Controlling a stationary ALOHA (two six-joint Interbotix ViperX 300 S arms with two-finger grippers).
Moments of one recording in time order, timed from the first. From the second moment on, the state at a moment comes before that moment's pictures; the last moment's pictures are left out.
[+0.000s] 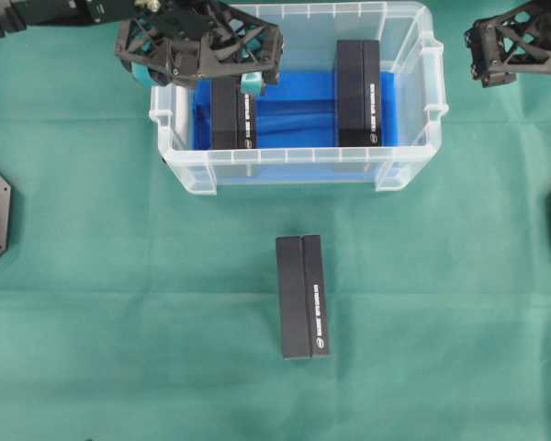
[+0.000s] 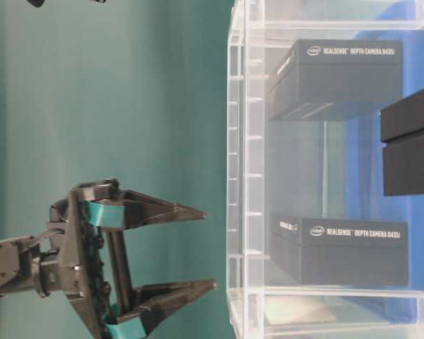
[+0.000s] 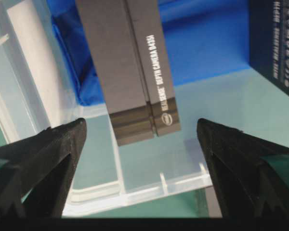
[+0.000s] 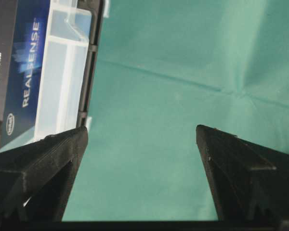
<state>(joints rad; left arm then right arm) 0.28 0.06 0.00 0.05 1.25 -1.17 -0.37 -0.46 0.47 -0.23 1.27 1.20</state>
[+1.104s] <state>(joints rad) 0.30 0.17 0.03 0.08 1.18 -1.18 -0.37 -0.46 0.48 -0.23 1.24 1.18</state>
